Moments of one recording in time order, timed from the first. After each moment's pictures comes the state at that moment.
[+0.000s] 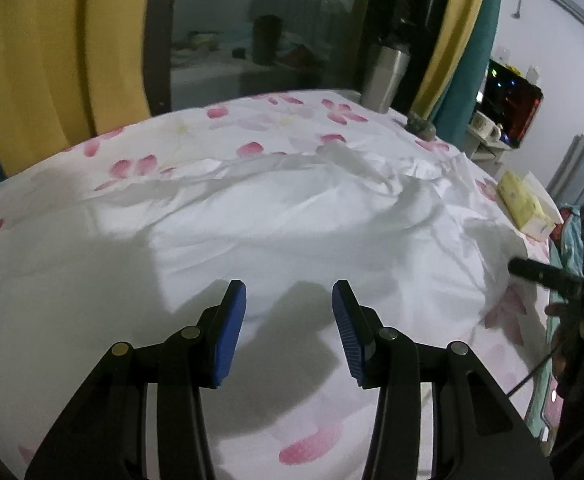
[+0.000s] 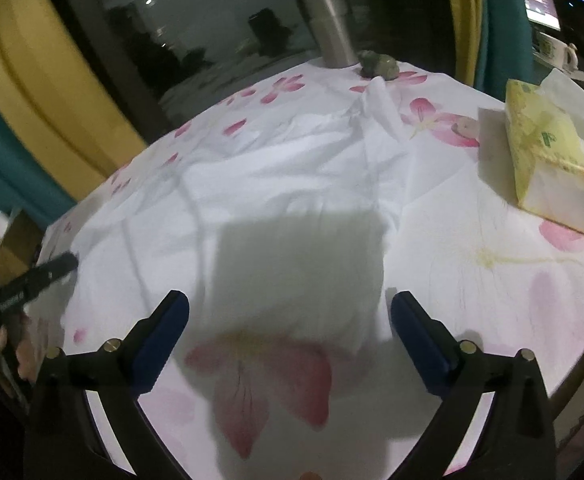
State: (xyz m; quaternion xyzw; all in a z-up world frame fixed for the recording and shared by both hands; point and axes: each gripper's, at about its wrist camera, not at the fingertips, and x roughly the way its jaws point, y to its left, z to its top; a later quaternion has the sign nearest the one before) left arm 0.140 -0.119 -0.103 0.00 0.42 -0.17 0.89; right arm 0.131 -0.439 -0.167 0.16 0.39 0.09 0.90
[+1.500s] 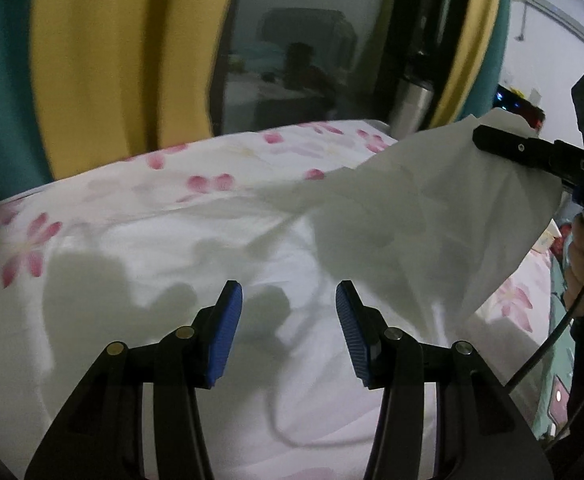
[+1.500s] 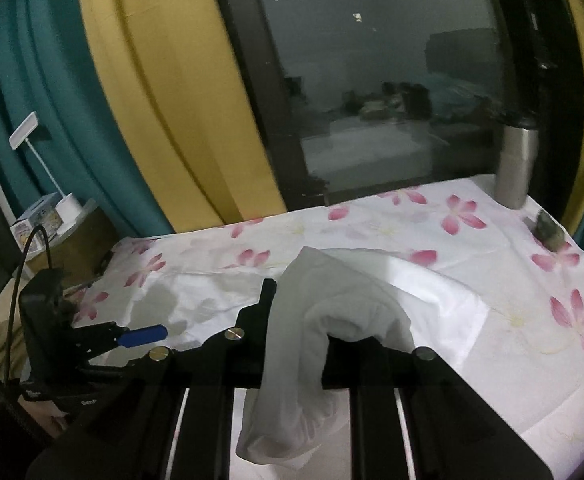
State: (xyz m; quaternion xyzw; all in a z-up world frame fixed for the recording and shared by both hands) left arm 0.121 -0.019 -0.072 -0.02 0.38 -0.15 0.91; right arm 0.175 -0.262 -0.049 0.06 0.29 0.25 0.92
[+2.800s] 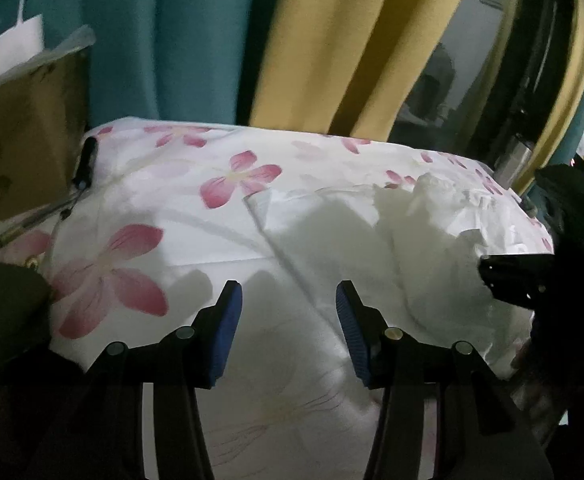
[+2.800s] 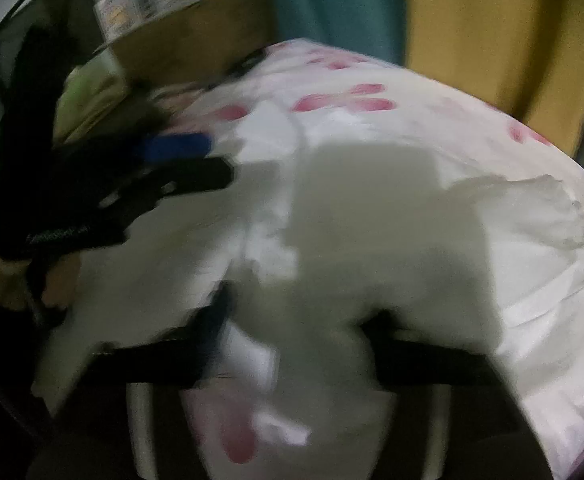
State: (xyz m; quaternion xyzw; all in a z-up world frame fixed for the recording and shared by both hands) left arm 0.078 0.170 -0.083 -0.10 0.38 0.00 0.92; right arm 0.148 0.012 -0.151 -0.19 0.43 0.49 0.73
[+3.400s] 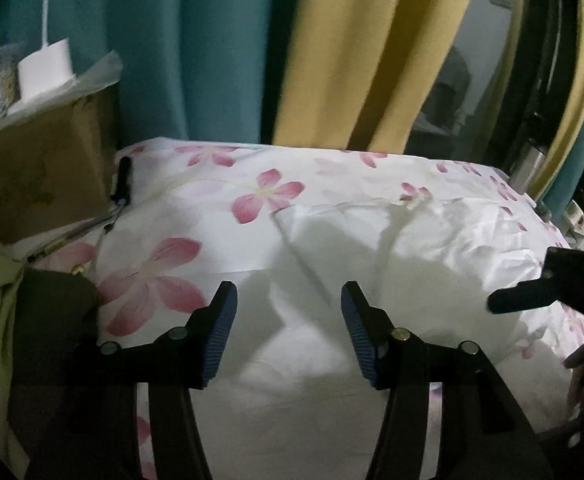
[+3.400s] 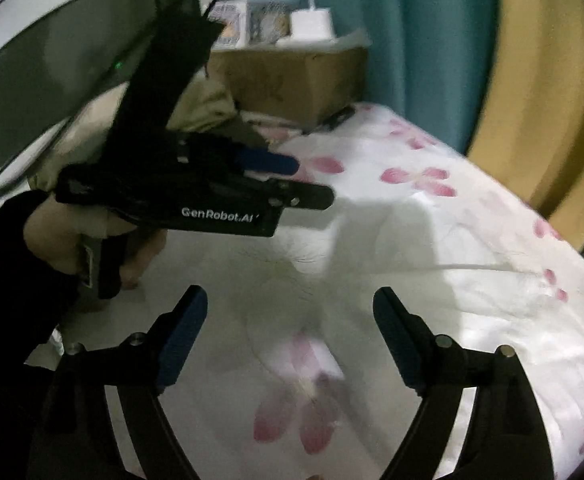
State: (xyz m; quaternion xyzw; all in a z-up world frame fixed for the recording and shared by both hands) left arm 0.064 0.163 -0.056 -0.07 0.37 0.03 0.93; right arm 0.087 -0.011 -0.095 -0.20 0.32 0.54 0.75
